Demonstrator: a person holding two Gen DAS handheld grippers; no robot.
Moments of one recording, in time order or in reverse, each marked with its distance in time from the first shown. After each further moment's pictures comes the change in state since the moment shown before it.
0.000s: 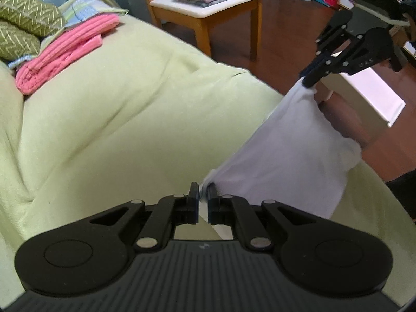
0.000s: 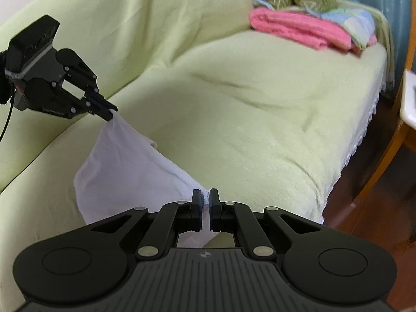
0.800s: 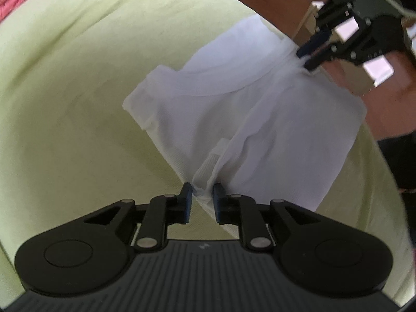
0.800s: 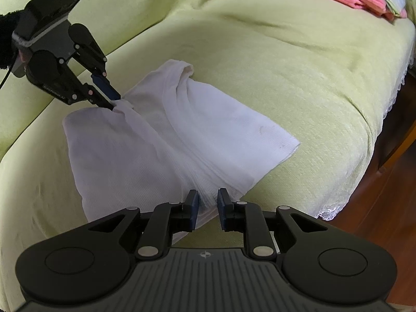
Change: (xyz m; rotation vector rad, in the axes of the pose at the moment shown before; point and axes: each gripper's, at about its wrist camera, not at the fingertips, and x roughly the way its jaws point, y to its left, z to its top) left arm 0.039 -0.029 -0.050 -0.094 0.249 -0.166; right arm 0.045 0.044 -0.047 -0.064 0.171 0.058
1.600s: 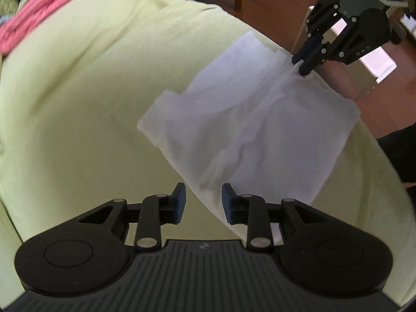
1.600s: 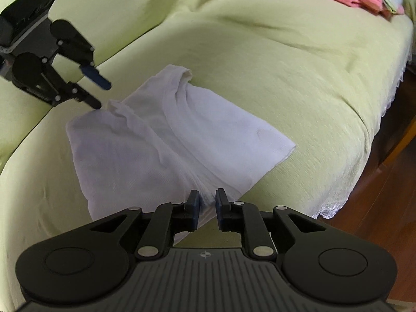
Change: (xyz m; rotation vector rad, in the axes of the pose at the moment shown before) left arm -0.031 -0.015 0.002 0.061 -0.045 0.100; right arm 0.005 0.000 0.011 0.032 0.001 0.012
